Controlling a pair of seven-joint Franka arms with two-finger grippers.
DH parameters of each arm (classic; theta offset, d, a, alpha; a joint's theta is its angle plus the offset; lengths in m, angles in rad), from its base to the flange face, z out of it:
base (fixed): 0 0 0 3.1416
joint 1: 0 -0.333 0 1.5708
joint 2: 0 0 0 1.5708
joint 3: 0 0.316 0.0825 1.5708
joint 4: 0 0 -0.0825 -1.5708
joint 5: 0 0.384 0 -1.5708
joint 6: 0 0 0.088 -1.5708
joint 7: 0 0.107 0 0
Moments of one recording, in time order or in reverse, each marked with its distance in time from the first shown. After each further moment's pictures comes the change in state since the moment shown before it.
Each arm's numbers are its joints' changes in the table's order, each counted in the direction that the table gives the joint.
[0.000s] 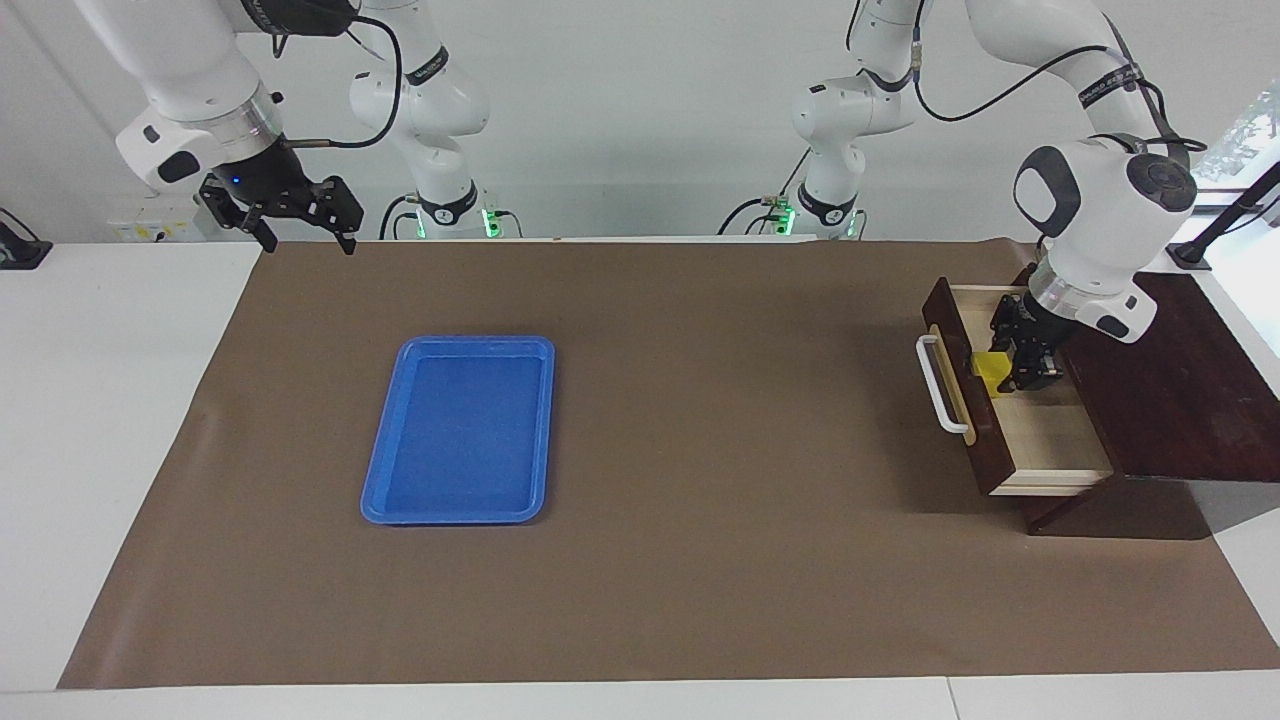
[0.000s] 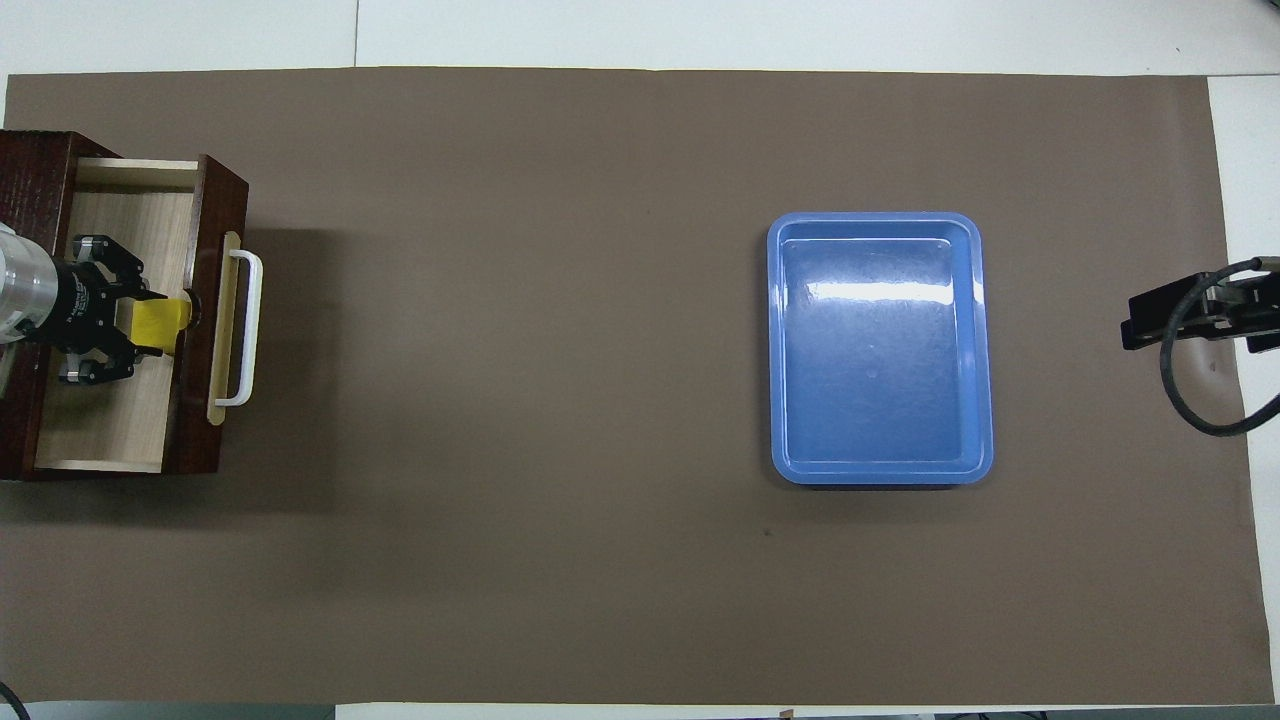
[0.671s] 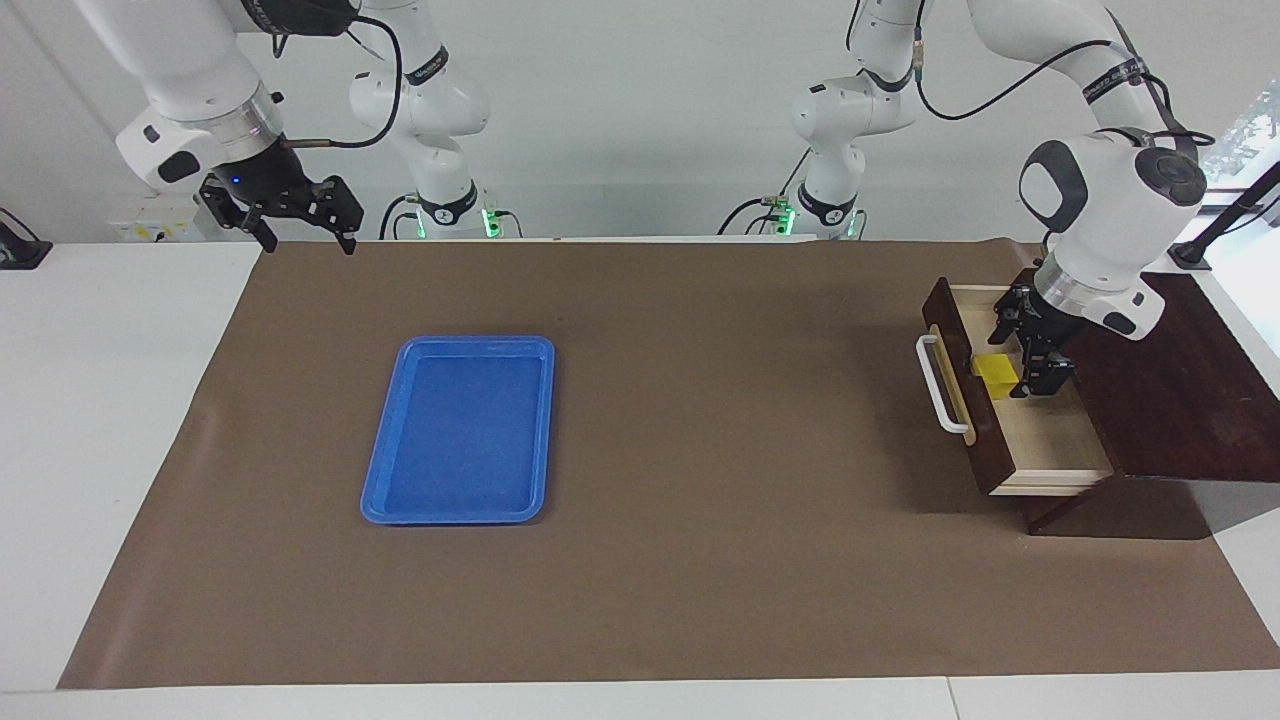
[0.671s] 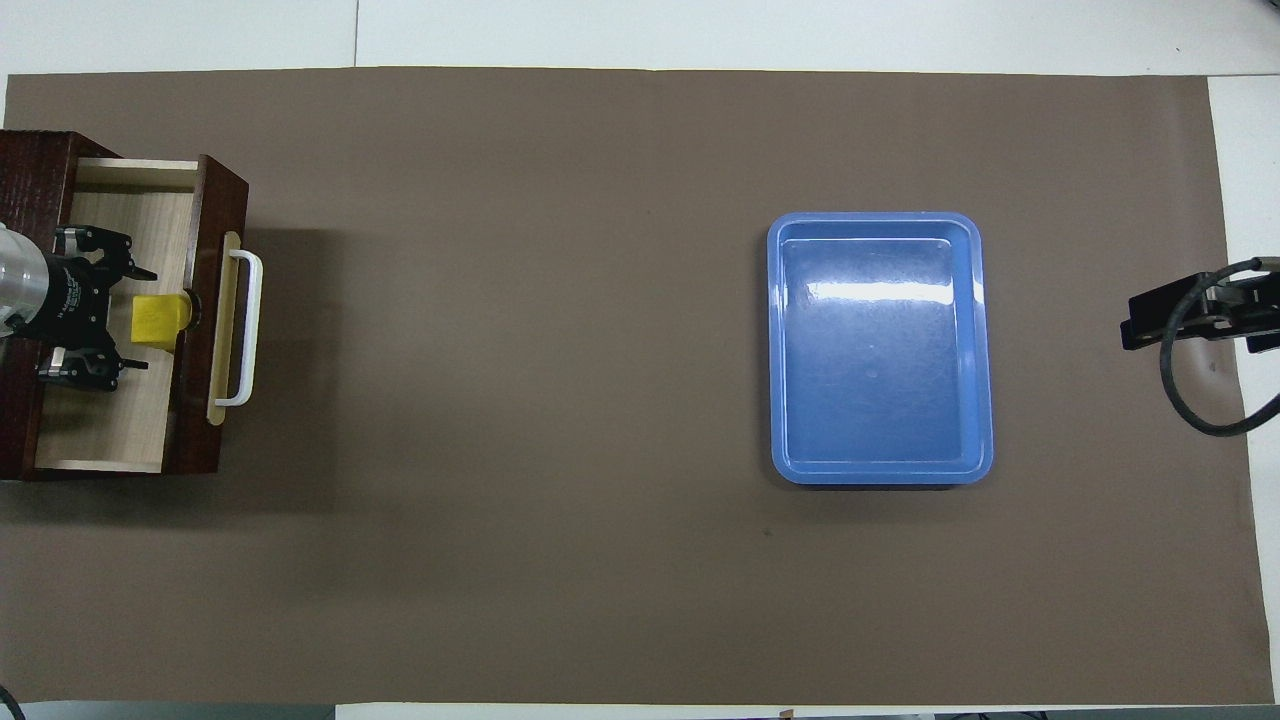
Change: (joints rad) left arm 0.000 0.001 0.000 0.019 0.000 0.020 0.006; right arm 0.000 0.000 0.000 0.000 0.000 0.000 0.000
